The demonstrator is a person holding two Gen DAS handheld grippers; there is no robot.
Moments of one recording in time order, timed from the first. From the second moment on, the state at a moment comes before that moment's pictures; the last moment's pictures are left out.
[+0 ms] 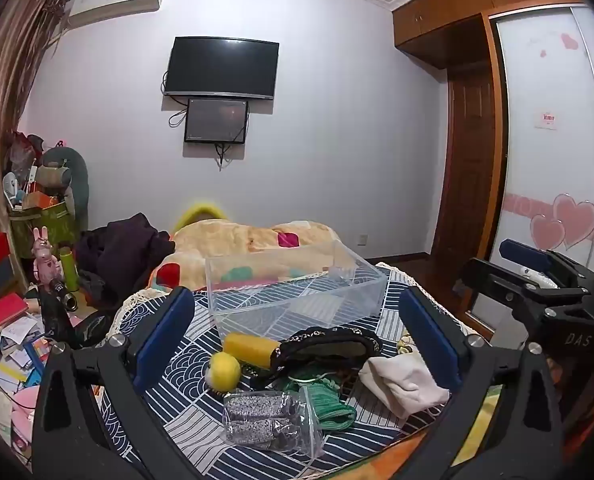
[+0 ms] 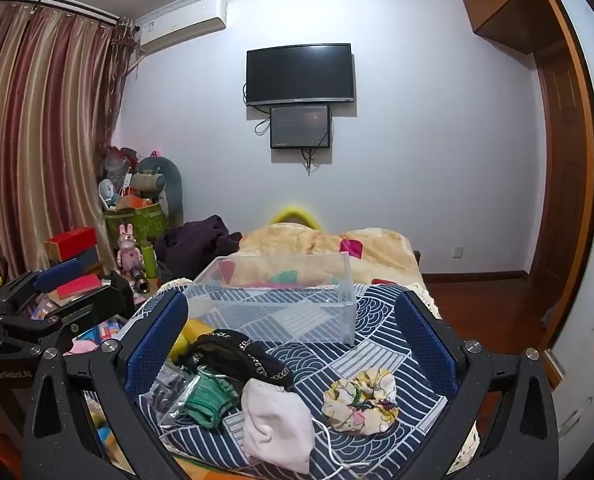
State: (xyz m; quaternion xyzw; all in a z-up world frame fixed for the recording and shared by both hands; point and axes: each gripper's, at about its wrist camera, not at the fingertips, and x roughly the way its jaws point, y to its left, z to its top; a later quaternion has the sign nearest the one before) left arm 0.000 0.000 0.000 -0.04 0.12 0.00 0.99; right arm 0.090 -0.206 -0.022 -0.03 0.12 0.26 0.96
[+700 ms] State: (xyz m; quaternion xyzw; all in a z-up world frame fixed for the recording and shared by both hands) left arm -0.006 -0.003 0.000 -0.04 0.12 0.00 0.99; right arm 0.087 -0.203 -0.021 -0.03 0.12 0.27 0.95
